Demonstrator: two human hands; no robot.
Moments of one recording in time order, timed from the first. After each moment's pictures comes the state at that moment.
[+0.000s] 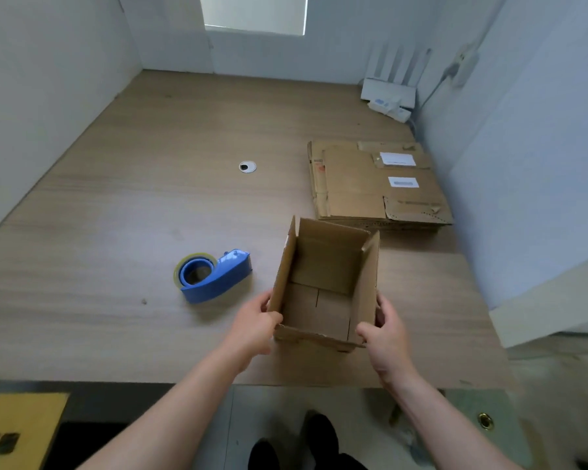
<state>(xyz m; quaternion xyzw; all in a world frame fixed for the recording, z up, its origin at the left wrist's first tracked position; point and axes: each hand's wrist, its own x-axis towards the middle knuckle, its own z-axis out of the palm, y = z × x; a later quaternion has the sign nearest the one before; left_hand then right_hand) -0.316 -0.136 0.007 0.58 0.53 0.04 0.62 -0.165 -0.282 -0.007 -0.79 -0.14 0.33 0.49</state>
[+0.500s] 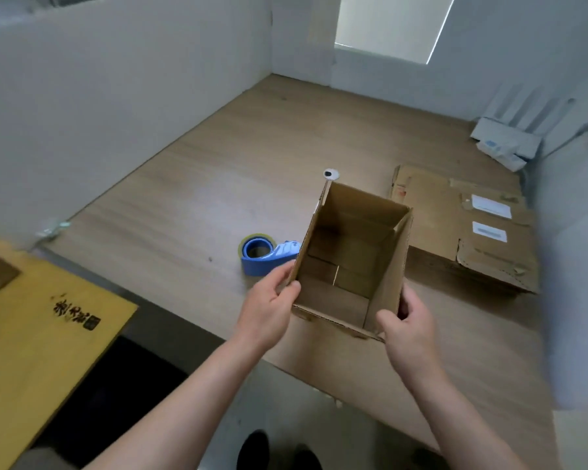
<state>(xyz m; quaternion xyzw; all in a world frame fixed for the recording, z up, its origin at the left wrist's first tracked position) -0.347 -0.170 0.049 0.57 0.53 0.30 0.55 -0.155 -0.255 0.050 -0.72 -0.38 0.35 0.47</state>
